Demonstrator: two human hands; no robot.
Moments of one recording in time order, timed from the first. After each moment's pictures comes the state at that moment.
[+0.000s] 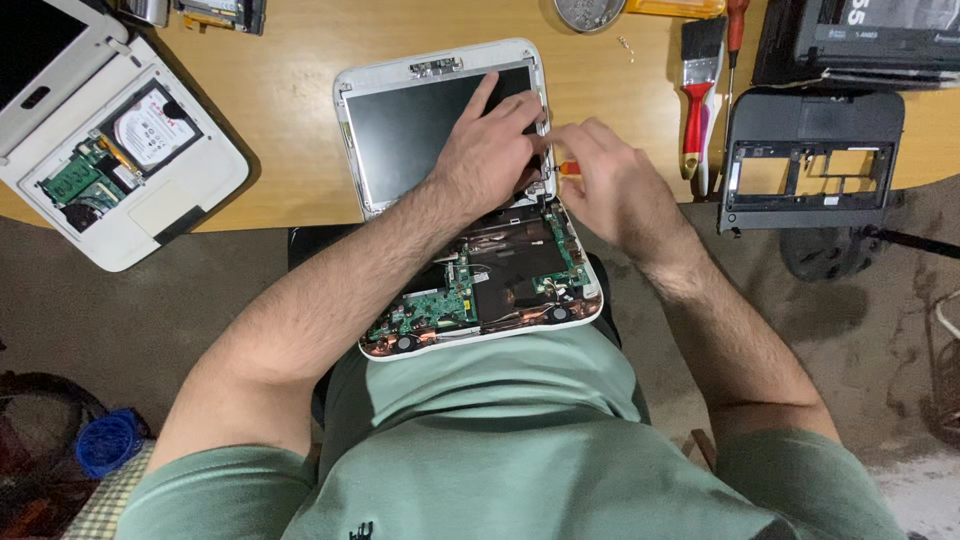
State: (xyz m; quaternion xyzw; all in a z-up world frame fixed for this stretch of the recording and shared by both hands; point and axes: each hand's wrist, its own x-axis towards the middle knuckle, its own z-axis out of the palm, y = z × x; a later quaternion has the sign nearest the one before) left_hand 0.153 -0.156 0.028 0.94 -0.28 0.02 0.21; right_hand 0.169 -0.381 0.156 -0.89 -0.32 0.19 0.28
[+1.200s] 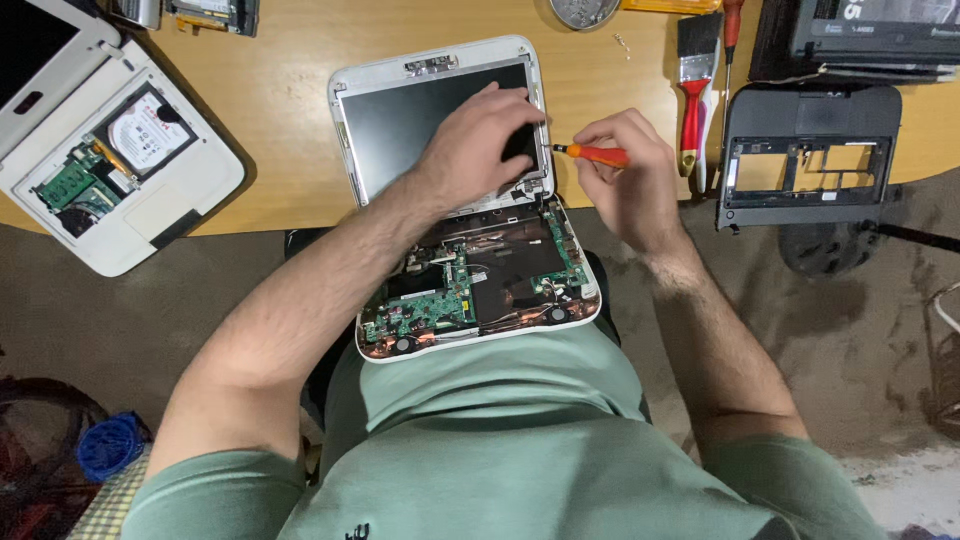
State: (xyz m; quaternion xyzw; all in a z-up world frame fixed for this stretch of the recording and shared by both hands) left_hand 0.164 -0.139 0.043 0.88 -0.20 -0.12 0.42; right_hand 0.162 -0.403 0.130 -0.88 -0.22 0.08 0.42
